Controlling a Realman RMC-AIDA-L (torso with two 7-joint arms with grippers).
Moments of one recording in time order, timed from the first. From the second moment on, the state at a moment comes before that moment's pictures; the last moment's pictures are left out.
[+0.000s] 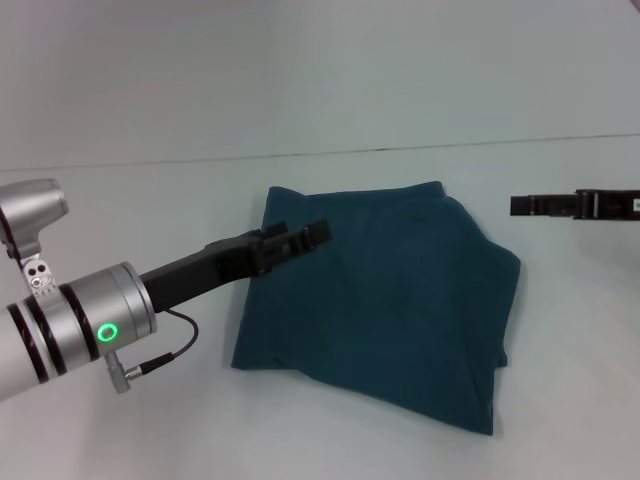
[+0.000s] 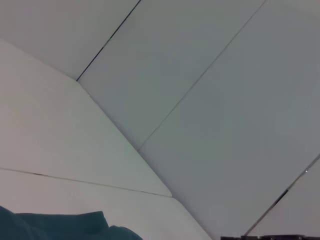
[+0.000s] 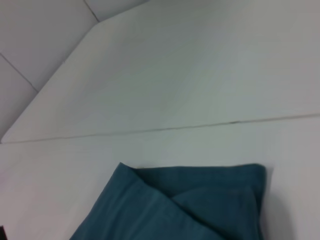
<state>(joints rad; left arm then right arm) -0.59 -2.16 0.95 0.47 1.51 1.22 -1.69 0.60 1.97 -0.59 -0.82 -2.25 -1.33 2.17</state>
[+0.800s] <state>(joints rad) -0.60 -2.16 0.95 0.47 1.52 1.19 -1.67 0.56 1.96 -0.58 -0.83 -2.24 -1.49 2.18</state>
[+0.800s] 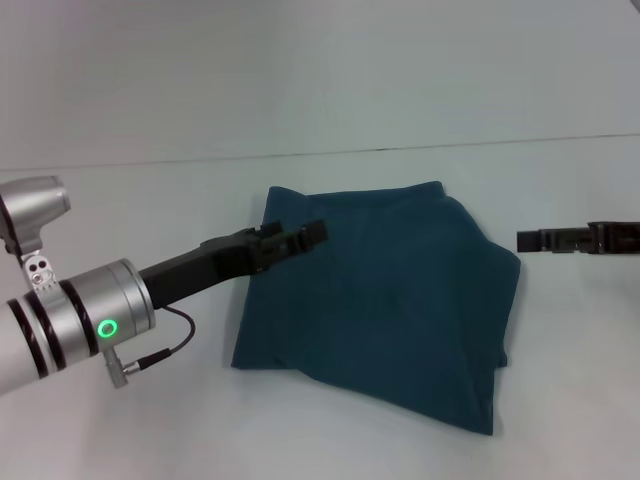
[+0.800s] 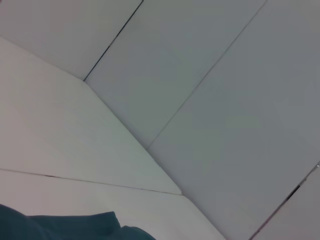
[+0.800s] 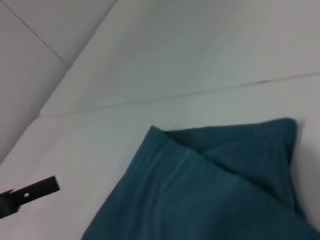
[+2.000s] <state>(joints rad) -0.60 -2.16 0.95 0.48 1.53 1.17 -1.68 0.65 1.99 -0.61 -0.81 -2.24 -1.28 2.14</state>
